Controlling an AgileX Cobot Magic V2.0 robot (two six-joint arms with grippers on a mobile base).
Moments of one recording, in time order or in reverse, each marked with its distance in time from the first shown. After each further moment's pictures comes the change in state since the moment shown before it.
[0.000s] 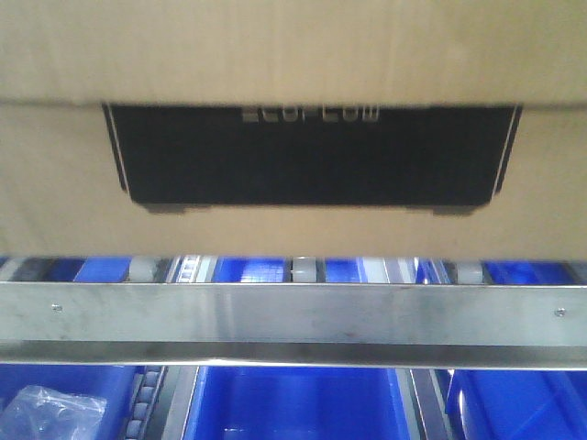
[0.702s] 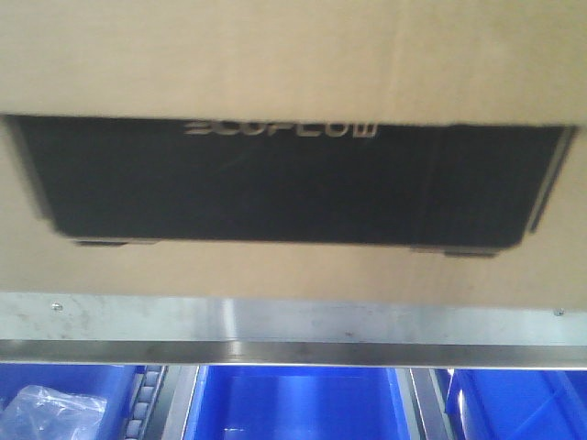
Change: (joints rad) left arm 0.000 -0.443 0.380 -0.032 -0.110 0.008; right arm 0.009 -0.443 0.341 0.065 -0.029 0.012
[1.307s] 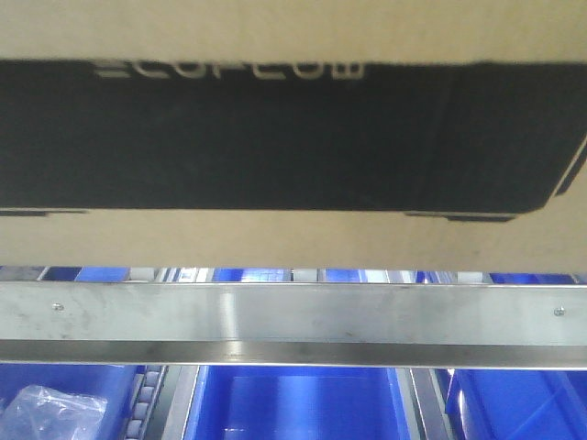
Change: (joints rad) left arm -0.009 -0.282 0.068 -0.017 0.037 0.007; right arm 0.000 -0.210 0.010 0.067 0.038 0.000
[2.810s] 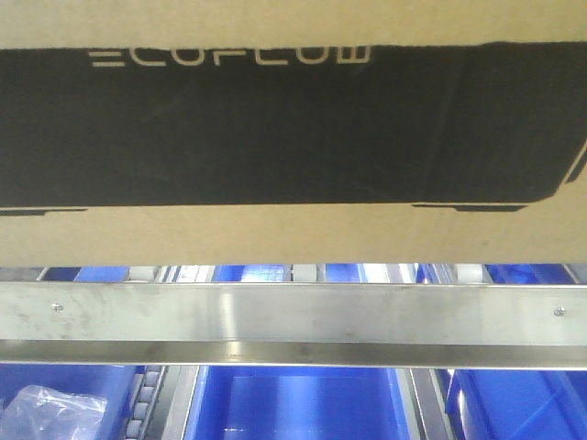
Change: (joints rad) left arm 0.000 -0.009 0.001 -0.007 0.019 0.017; right arm 0.001 -0.008 0.000 0.002 -0.032 0.000
